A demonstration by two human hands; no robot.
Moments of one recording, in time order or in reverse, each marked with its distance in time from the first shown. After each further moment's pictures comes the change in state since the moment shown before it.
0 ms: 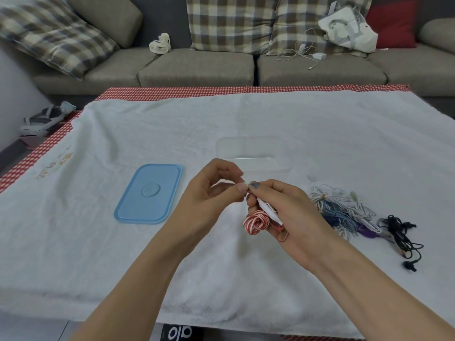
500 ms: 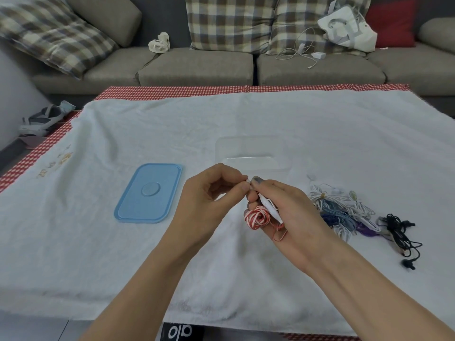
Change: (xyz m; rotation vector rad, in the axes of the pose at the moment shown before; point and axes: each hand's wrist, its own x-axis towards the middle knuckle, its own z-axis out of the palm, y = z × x) left_hand -0.004 0.002 0.009 0.149 0.095 0.172; right_hand -0.003 0.000 0.003 0.127 0.008 0.029
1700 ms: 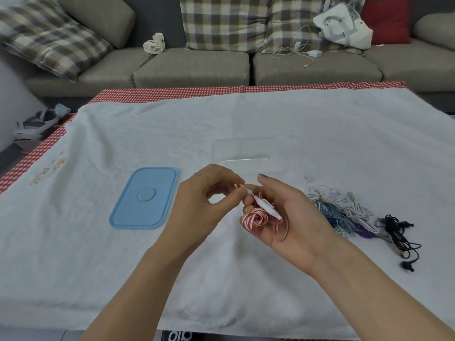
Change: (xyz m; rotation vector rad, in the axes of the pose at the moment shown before) left_hand 0.010 -0.006 -0.004 0.230 -0.018 0.089; right_hand 0.004 -0.009 -0.005 0.308 -0.038 0.274
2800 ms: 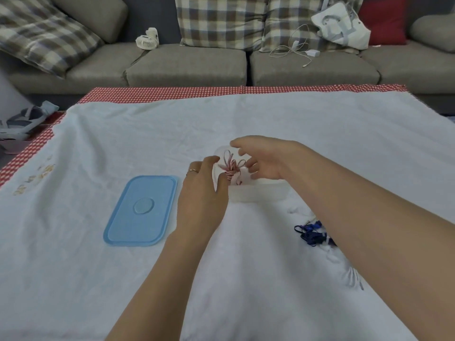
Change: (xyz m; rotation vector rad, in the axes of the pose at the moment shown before) left_hand 0.053 -0.043 0.009 0.443 0.146 -0.291; right_hand 0.136 -0.084 0.047 -0.992 0.184 0.072
